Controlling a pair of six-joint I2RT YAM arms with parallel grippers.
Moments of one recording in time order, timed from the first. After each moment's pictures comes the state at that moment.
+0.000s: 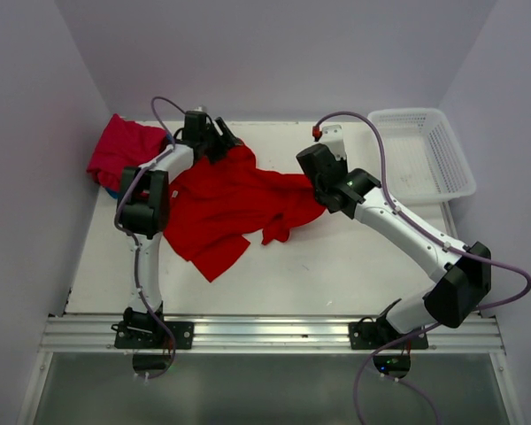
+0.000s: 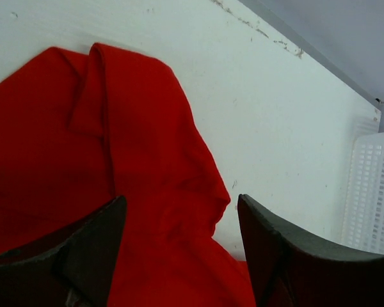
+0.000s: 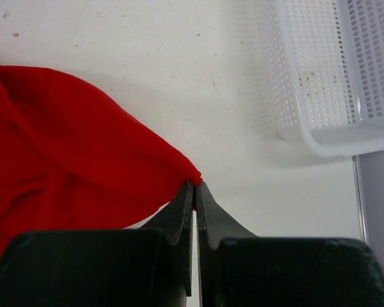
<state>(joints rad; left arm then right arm) -0.17 2.27 1.74 -0.12 0.25 -0.76 0.69 1.47 1.37 -0.74 0.81 0.33</state>
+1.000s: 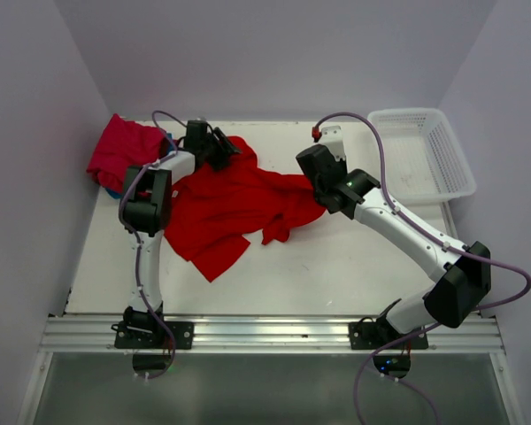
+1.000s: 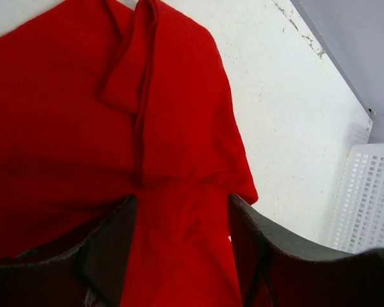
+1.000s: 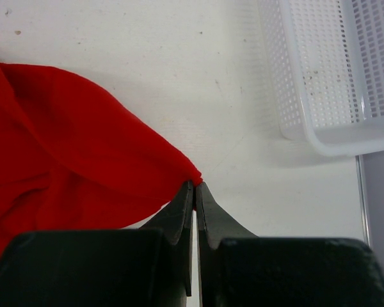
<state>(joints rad) -0.17 2.31 1.67 -0.05 0.29 -0.87 0.69 1.47 1.37 -0.73 0.79 0.34</state>
